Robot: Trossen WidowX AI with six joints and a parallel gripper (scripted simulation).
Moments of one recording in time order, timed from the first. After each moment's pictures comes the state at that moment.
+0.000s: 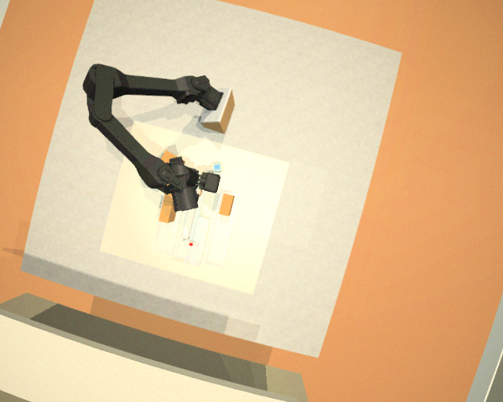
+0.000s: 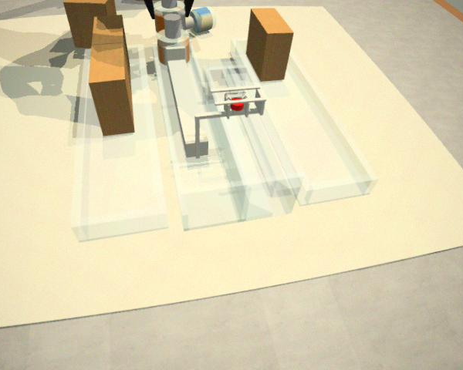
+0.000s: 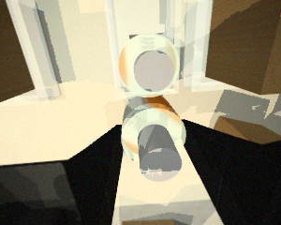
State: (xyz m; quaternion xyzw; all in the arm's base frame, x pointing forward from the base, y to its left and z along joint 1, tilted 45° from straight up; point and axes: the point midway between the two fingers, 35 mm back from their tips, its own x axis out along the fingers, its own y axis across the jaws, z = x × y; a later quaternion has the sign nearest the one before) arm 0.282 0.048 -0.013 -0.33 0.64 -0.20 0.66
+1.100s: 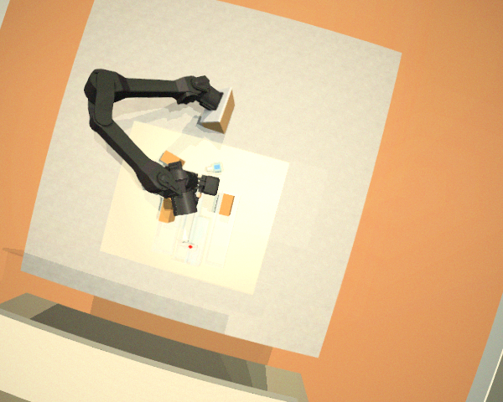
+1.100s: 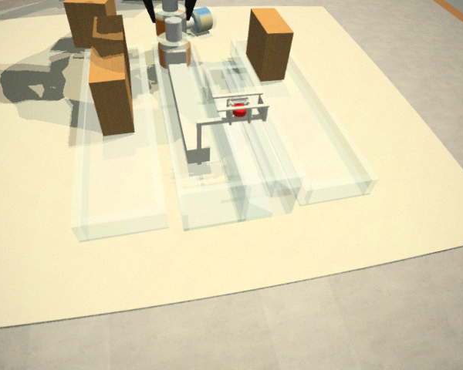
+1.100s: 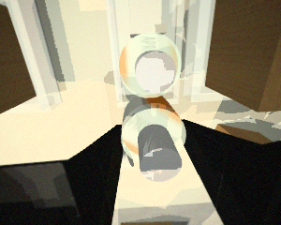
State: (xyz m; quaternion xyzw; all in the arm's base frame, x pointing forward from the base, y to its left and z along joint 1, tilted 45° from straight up) arm 0.292 0.049 -0.014 -0.34 0.65 -0.20 0.65
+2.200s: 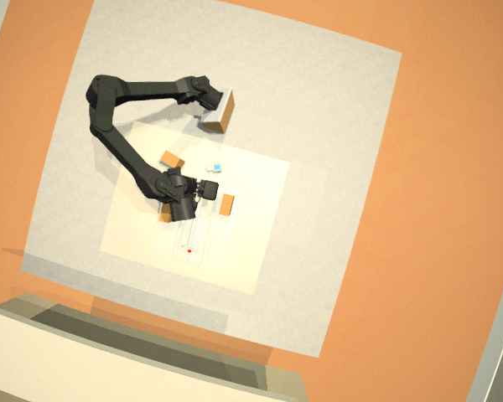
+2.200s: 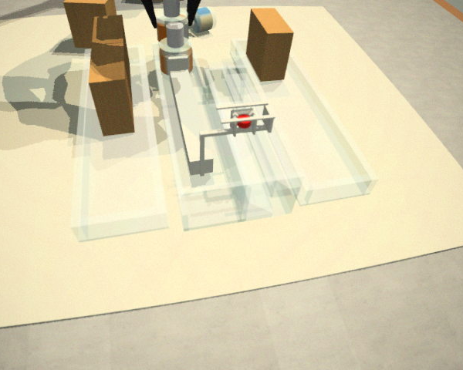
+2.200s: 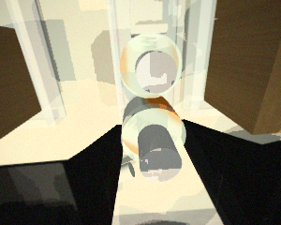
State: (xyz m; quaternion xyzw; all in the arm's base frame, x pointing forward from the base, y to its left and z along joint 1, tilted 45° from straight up) arm 0.308 0.052 -0.014 -0.34 0.65 -0.20 0.65
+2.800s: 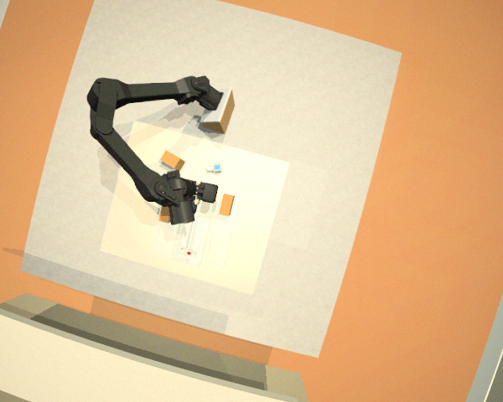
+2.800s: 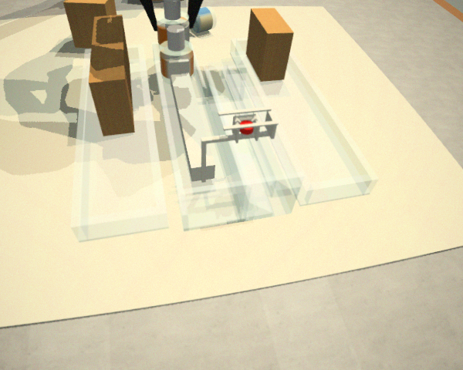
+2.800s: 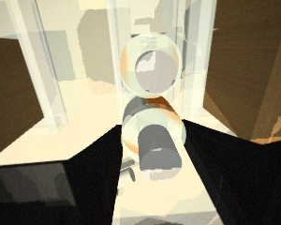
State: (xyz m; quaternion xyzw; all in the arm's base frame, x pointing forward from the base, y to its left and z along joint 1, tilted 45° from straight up) arm 0.317 0.054 -0.014 -0.33 0.65 -0.20 0.65
